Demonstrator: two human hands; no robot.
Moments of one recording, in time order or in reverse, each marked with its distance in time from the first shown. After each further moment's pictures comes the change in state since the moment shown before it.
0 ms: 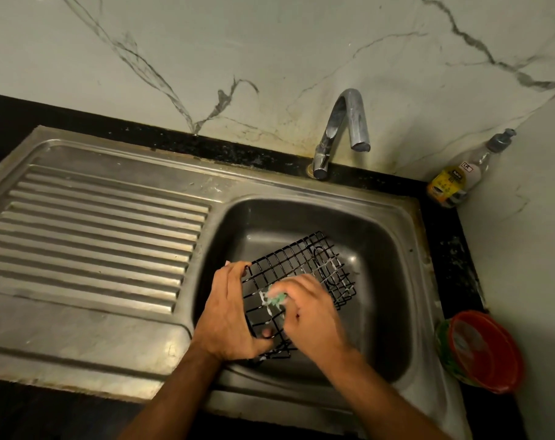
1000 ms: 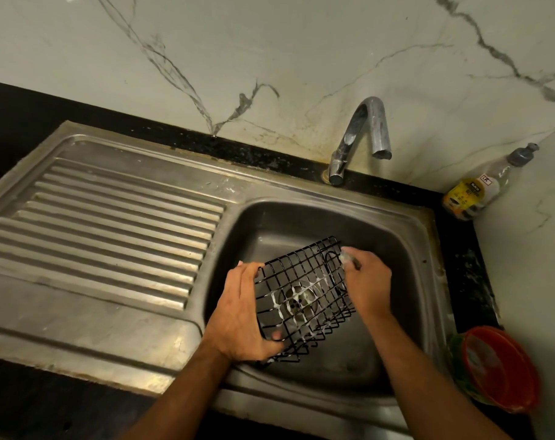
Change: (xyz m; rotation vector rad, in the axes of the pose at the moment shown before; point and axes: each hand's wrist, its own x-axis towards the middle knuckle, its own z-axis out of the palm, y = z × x) left_hand 0.000 0.001 -0.002 -0.011 0.037 0.026; right_hand 0.047 0.083 -0.026 0.013 0.216 0.517
